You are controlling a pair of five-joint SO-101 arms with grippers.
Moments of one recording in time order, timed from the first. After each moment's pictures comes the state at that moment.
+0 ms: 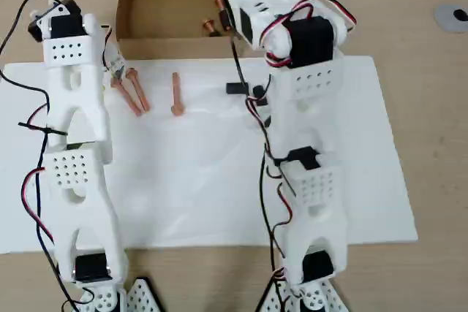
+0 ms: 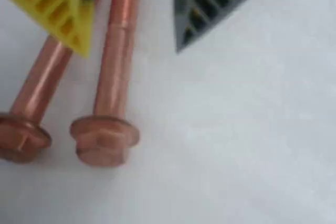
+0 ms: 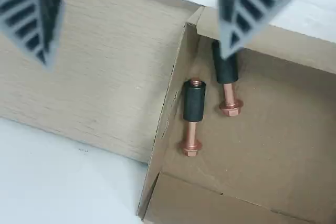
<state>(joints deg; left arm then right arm) -10.9 51.8 -65.6 99.8 23.3 -19.3 38.4 -93.1 93.1 -0.2</state>
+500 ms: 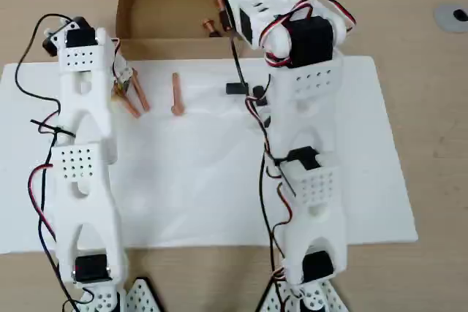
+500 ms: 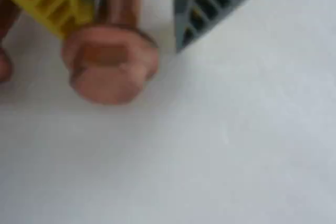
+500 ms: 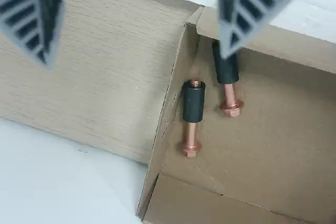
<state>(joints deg) -10.1 62.6 -65.7 93.1 25.3 -19.3 38.4 -93.1 93.1 -0.2</state>
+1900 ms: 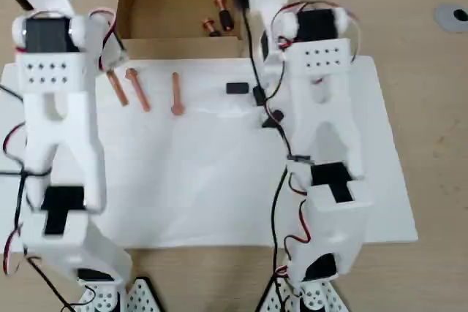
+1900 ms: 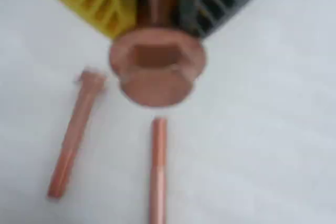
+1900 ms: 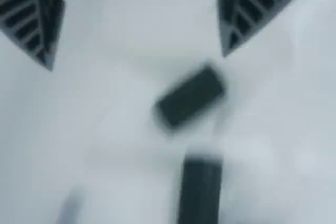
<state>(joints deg) -4.6 6.4 -36.0 99.9 15.4 -12.6 21.0 -36.4 101.7 -0.3</state>
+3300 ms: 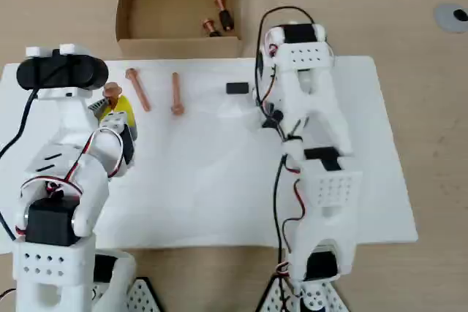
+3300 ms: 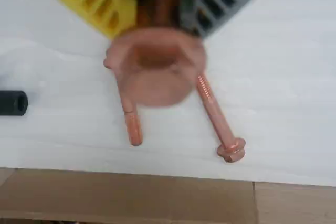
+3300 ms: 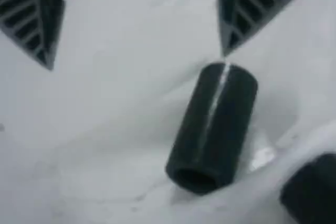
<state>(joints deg) 1.7 -65.1 42.6 58.9 -2.2 -10.5 35.8 -31.8 101.7 -38.6</state>
